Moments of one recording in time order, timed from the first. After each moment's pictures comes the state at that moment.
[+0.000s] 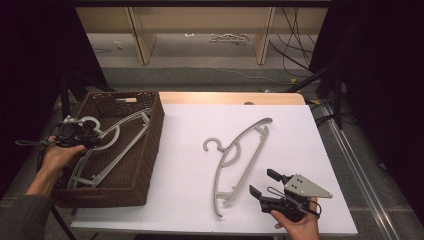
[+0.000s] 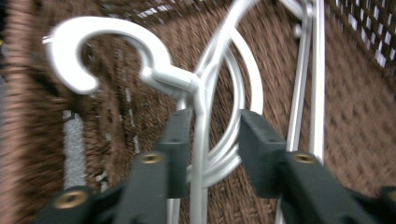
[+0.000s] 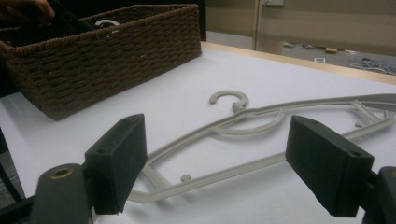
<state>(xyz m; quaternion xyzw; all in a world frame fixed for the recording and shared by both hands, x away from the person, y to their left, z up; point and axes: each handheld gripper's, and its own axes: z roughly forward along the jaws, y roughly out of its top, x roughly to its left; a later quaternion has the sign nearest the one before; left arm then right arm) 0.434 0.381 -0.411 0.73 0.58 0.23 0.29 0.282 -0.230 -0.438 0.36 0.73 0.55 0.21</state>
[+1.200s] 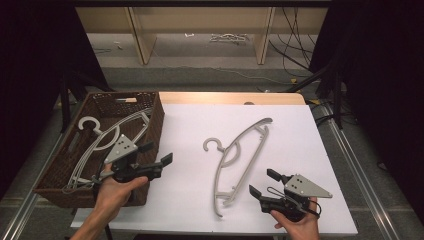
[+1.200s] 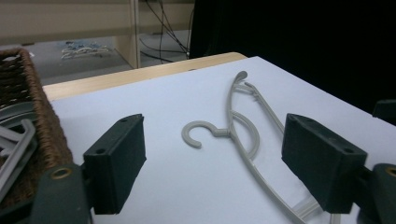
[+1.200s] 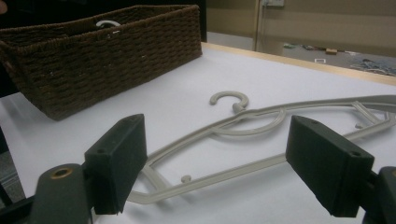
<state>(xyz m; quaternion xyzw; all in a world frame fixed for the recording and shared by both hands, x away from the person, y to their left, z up) 0.328 0.182 -0.381 0.71 0.40 0.21 0.55 0.282 -0.230 -0.438 0.35 0.73 0.55 0.21</state>
